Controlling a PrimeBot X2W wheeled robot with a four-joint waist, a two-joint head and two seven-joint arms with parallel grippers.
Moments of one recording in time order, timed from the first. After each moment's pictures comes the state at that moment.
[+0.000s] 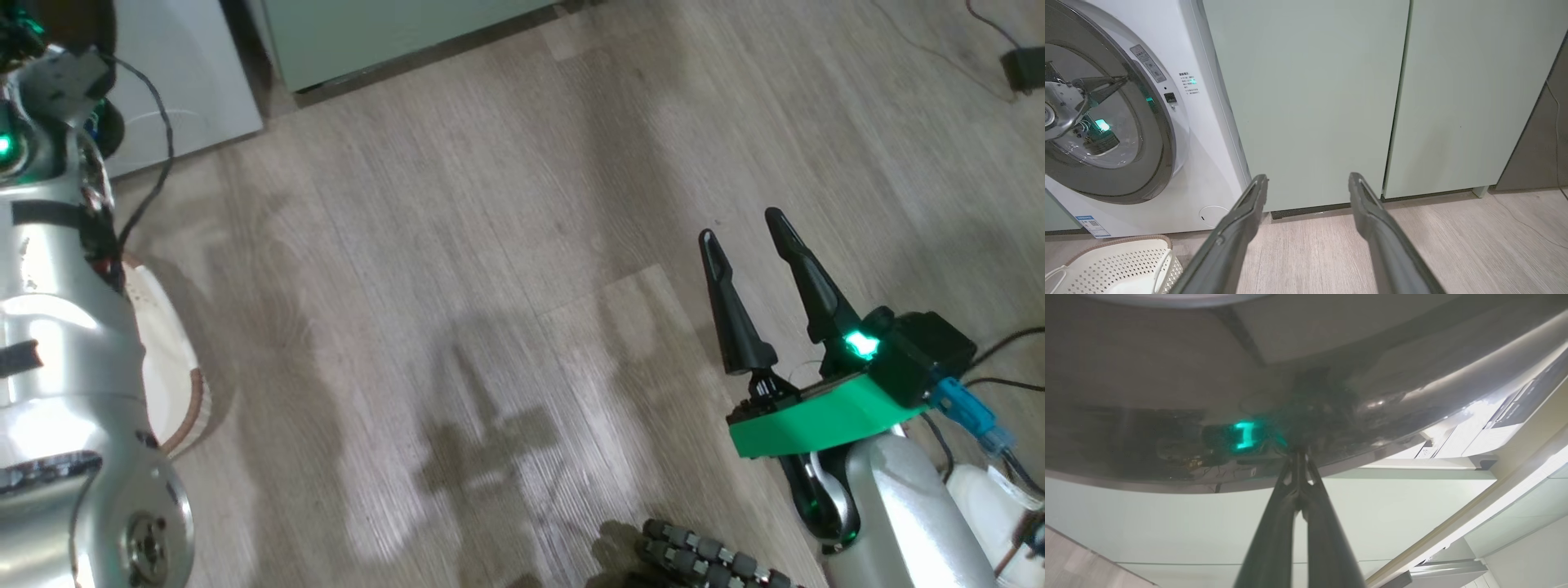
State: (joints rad) left arm -1.04 0.10 0.30 0.79 -1.45 -0.13 -0.02; right arm -0.18 -0.05 0.17 0.03 0.26 0.13 -0.25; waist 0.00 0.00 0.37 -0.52
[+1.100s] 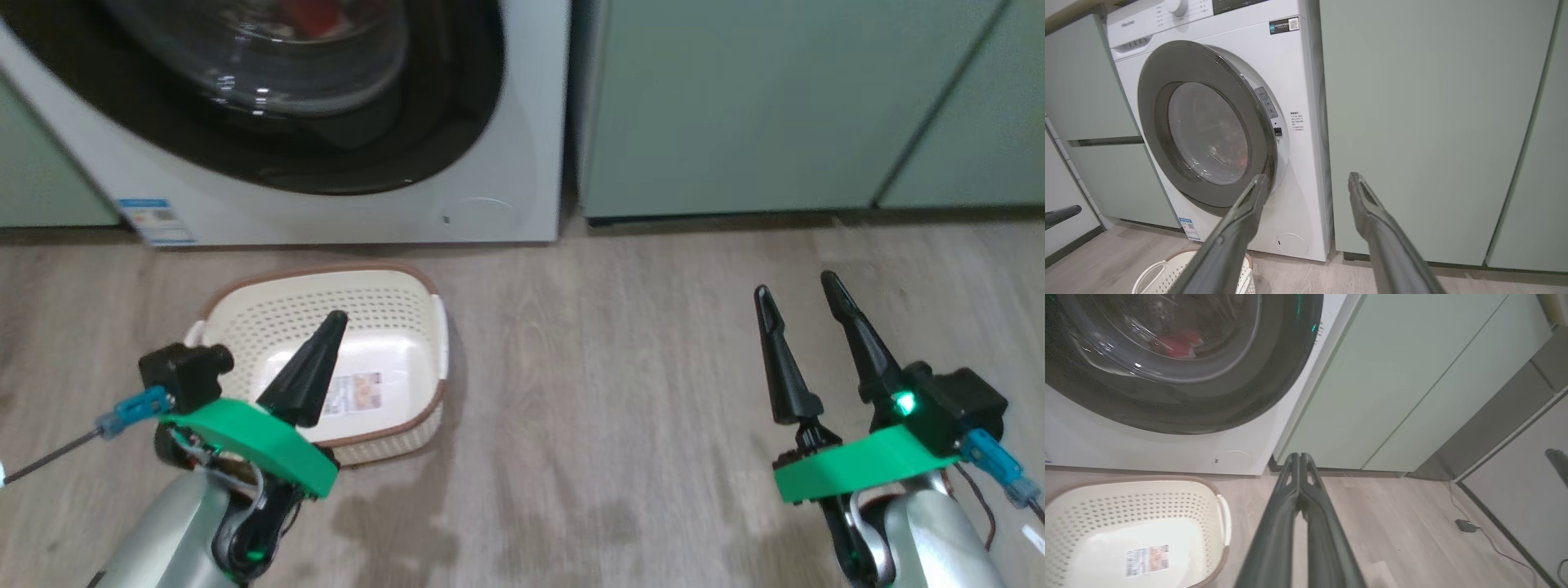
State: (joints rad) left arm -0.29 0.34 -0.49 0.33 -0.89 -0.13 -0.24; right arm -0.06 -0.06 0.06 0.05 0.21 0.13 -0.25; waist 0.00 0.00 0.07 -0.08
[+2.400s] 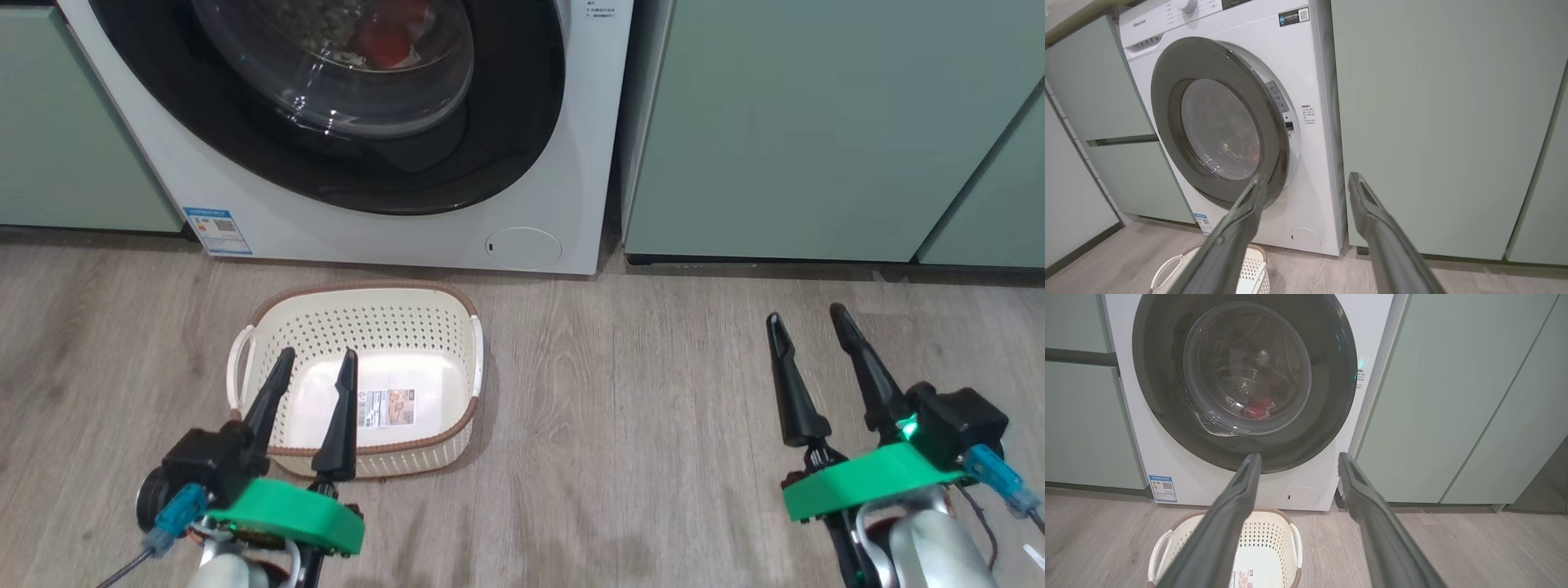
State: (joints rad) left arm 0.00 0.05 -0.10 0.10 -0.24 -0.08 -0.25; right arm -0.02 -0.06 0.03 0.11 0.24 0.13 -0.25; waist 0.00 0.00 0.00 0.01
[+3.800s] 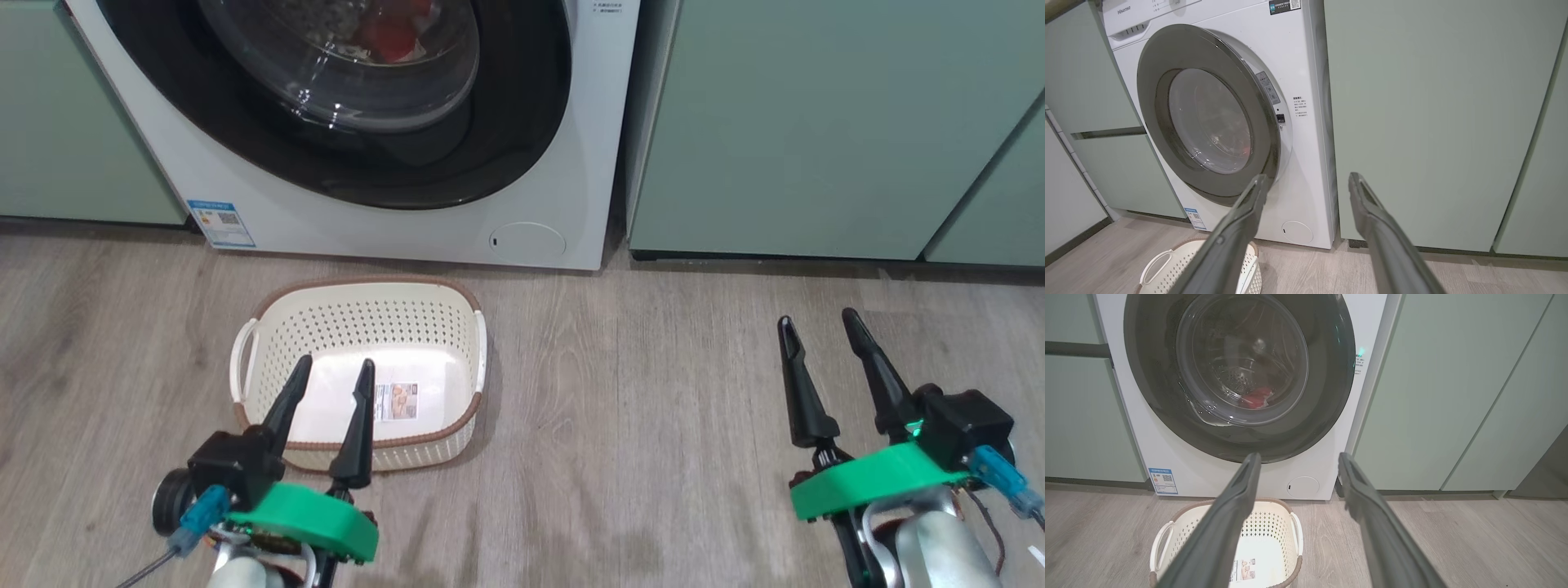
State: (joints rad) left arm 0.00 0.05 -0.13 0.12 -0.22 -0.06 -0.25; right arm -0.02 -0.05 0.00 0.14 0.21 0.13 -0.25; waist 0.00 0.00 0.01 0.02
